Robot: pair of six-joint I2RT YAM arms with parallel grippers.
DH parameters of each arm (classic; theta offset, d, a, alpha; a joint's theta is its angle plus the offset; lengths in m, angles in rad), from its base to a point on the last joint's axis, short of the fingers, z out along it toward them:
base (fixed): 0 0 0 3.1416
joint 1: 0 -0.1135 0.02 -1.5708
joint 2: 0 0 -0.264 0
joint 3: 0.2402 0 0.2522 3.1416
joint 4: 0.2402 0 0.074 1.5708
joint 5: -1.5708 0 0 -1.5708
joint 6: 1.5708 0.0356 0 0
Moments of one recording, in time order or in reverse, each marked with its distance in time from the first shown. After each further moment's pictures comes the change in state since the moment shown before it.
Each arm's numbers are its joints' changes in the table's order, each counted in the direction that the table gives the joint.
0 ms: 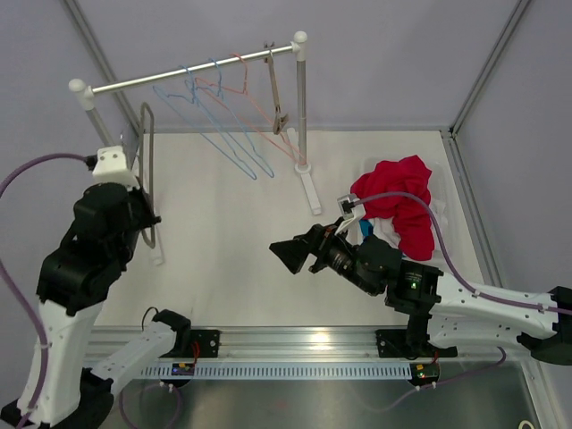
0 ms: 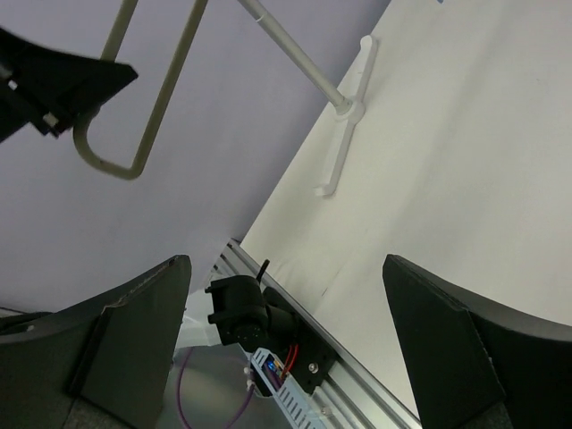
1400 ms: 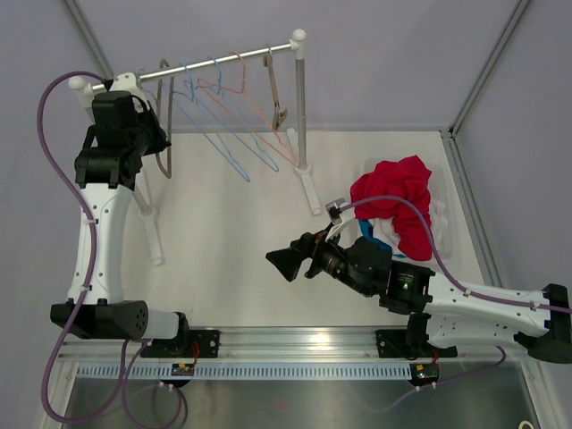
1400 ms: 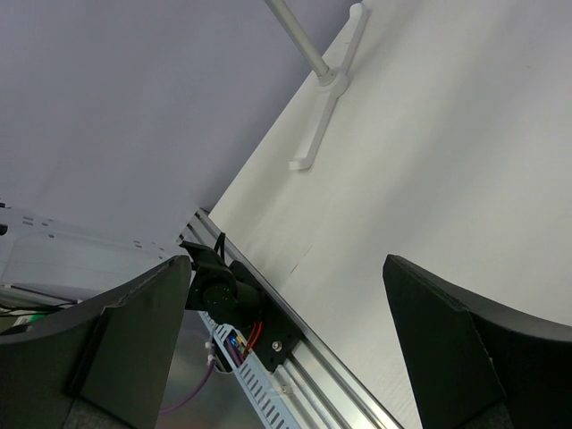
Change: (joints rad) left arm -0.384 -0.600 0.295 -0.243 -0.452 0.023; right arm 0.000 -0.042 -0.027 -0.006 0.051 -0.087
